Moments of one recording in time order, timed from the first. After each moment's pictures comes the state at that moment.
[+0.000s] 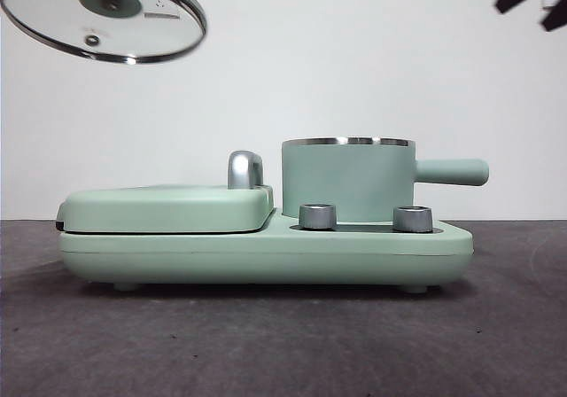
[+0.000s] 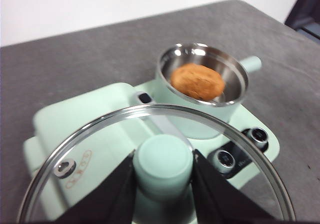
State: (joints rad) left arm -0.30 1.01 1.00 -0.40 0.36 0.04; right arm 0.37 0.71 0.78 -0.57 -0.15 0.02
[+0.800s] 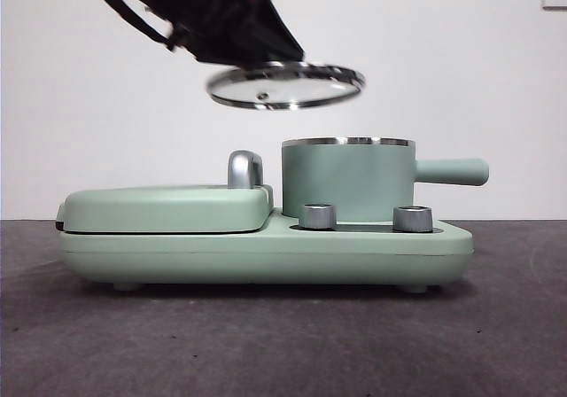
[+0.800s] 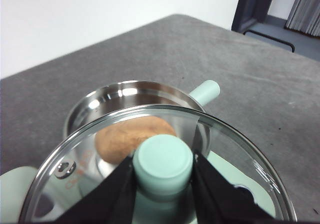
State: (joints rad) left arm -0.58 1.51 1.08 0.14 0.29 0.05; right arm 0.37 0.51 0.74 -0.75 -0.06 0.06
